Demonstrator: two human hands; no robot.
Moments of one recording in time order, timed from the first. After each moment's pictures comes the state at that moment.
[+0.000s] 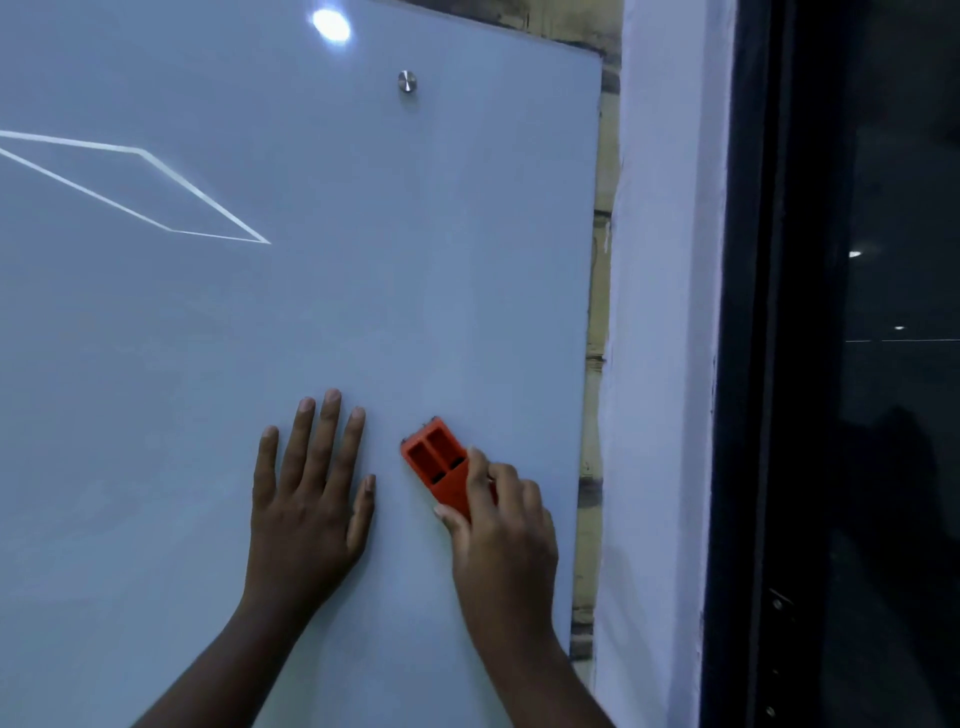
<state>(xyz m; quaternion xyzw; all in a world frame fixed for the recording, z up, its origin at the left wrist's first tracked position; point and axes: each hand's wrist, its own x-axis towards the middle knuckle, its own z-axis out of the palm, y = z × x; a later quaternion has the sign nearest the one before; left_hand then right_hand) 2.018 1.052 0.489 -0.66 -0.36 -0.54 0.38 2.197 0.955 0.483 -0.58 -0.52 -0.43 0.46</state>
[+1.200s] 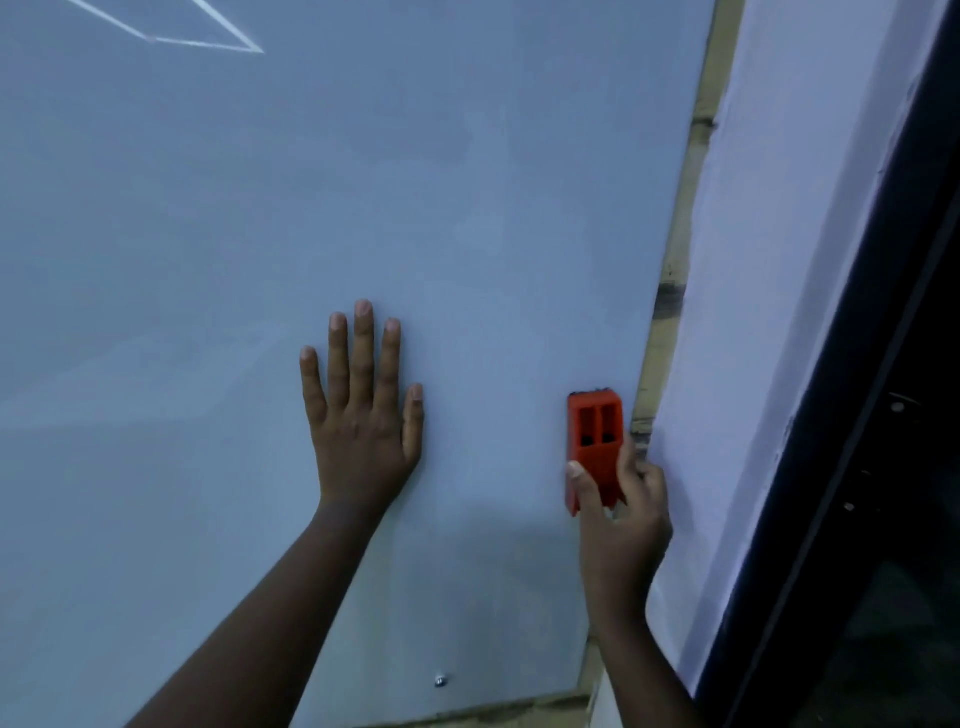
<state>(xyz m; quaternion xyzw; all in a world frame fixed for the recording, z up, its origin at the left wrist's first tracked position) 2.019 1.048 0.382 -0.66 -0.38 -0.55 0.33 2.235 0.931 0.315 -0.59 -0.38 -0.11 0.70</state>
